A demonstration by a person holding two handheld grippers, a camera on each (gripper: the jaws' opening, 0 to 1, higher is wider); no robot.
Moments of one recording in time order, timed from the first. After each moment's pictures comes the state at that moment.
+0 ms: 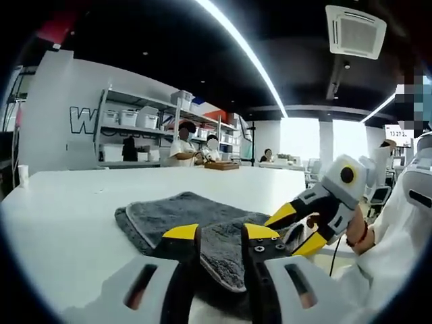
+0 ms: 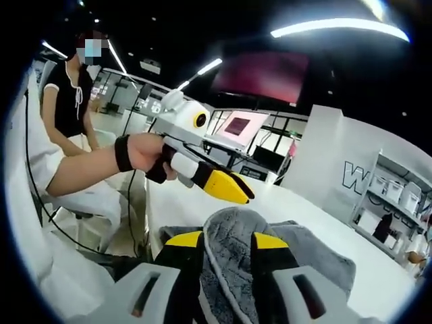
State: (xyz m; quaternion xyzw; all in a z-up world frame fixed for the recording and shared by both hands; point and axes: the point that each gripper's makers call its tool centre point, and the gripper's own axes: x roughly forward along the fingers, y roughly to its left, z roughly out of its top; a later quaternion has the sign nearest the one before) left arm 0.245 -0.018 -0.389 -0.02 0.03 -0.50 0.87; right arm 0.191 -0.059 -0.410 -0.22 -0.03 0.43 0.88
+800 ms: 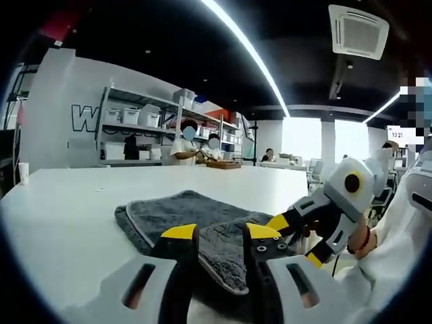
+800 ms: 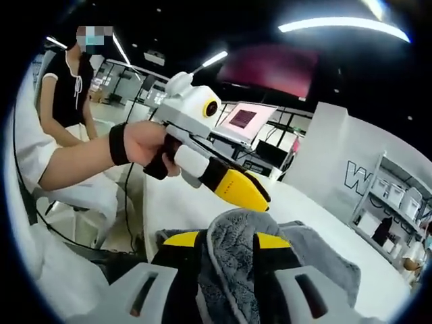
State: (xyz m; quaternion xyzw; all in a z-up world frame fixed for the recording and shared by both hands) left arm 0.256 -0.012 -0.397 -0.02 0.04 -0.49 0.87; right arm 0.198 -0.046 -0.422 -0.22 -0.01 0.43 0.87
